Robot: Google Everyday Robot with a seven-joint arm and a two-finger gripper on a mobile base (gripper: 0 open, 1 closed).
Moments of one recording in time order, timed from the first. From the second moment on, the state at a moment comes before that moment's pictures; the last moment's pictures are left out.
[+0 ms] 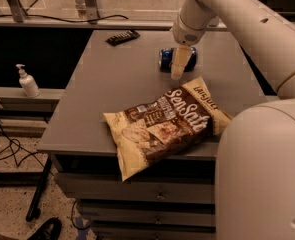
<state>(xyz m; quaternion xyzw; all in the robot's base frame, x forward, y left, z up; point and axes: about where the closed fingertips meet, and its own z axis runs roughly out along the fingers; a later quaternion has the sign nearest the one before) 0.749 -0.097 0.867 -0.69 0.69 -0.05 0.22</state>
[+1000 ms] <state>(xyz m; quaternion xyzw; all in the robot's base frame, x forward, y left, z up) 0.760 -0.095 0.841 -0.69 0.70 -0.03 0.20</state>
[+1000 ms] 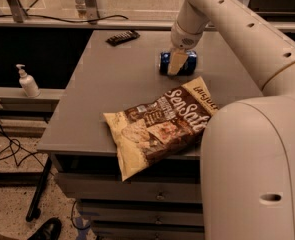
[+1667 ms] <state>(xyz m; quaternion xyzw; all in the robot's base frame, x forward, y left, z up) 0.758 -0.101 0.866 -0.67 0.70 0.01 0.25</state>
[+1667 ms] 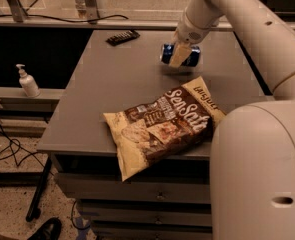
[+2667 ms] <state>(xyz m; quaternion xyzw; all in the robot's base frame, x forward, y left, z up) 0.757 -0.137 0.954 -0.53 0.66 0.19 0.49</state>
